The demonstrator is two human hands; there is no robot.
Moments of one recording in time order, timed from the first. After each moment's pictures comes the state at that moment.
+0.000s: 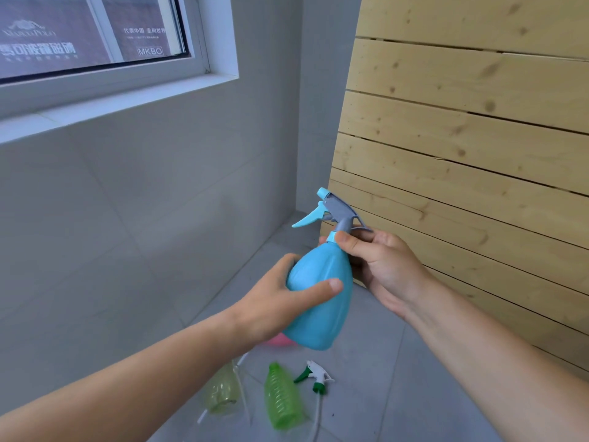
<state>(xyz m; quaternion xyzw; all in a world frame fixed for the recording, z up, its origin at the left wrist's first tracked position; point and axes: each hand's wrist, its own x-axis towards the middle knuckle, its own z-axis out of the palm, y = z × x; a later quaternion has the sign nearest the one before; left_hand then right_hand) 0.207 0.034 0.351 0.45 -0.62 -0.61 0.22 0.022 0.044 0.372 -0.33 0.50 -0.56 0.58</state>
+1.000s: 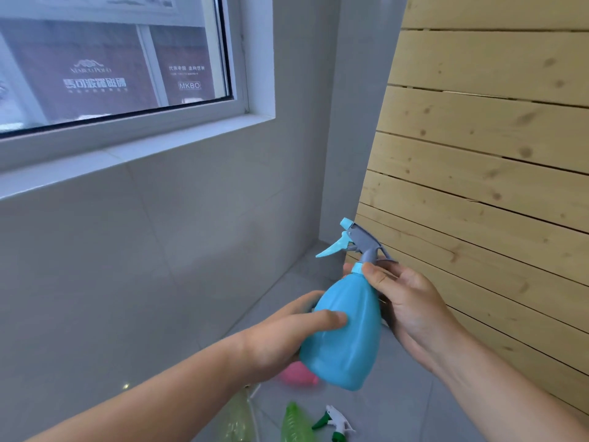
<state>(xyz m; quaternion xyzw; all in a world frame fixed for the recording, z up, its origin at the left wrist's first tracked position) 0.225 0.015 0.352 0.38 -0.53 -0.73 0.20 0.032 0.036 0.371 -0.35 0.51 -0.57 0.54</state>
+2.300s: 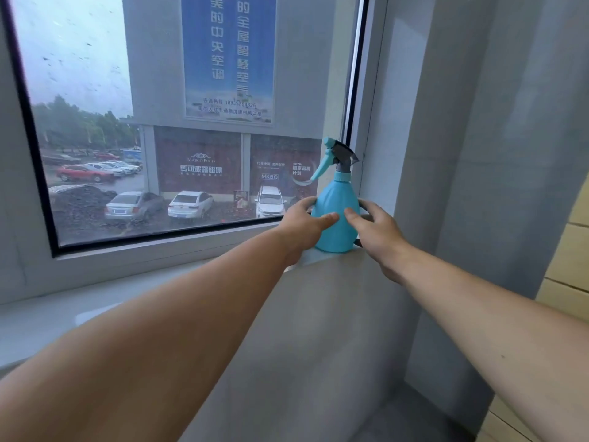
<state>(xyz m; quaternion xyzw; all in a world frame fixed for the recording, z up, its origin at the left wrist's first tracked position) 0.346 -0.311 0.524 0.51 -0.58 -0.38 0.51 0.200 -0.326 0.514 -0.62 0.47 -0.53 0.34</state>
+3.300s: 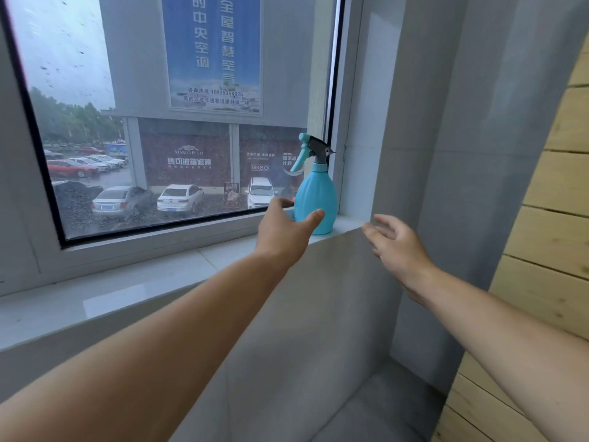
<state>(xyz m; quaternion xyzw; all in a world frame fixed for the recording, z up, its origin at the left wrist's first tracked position) 0.336 -0.234 0.516 0.56 -0.55 -0.28 0.55 0.147 -0.260 0.492 -0.60 0.53 -0.53 0.29</state>
